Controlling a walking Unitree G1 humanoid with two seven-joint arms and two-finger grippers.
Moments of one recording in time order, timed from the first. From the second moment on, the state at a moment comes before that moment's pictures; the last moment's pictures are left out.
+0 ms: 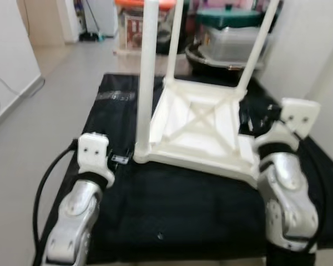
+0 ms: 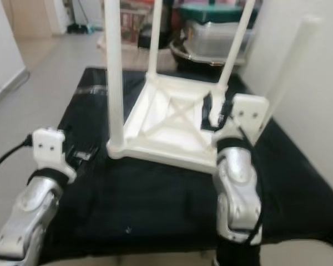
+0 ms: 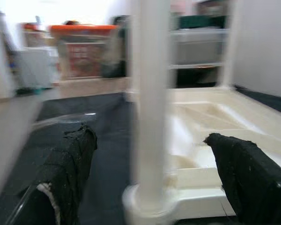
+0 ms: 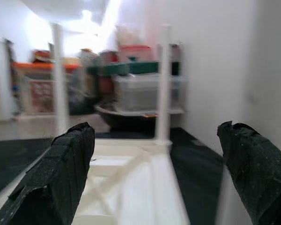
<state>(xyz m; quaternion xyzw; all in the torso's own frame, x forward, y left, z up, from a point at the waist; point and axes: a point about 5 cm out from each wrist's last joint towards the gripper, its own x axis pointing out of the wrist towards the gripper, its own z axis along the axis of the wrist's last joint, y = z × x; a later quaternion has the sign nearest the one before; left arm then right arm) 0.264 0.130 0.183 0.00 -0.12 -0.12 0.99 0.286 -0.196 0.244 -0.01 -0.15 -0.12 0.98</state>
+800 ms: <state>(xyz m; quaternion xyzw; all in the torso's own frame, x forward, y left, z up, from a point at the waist) 0.263 0.131 0.182 0.00 -0.12 -0.12 0.99 0.289 -0.204 0.295 -0.07 -0.28 -0.16 0.94</state>
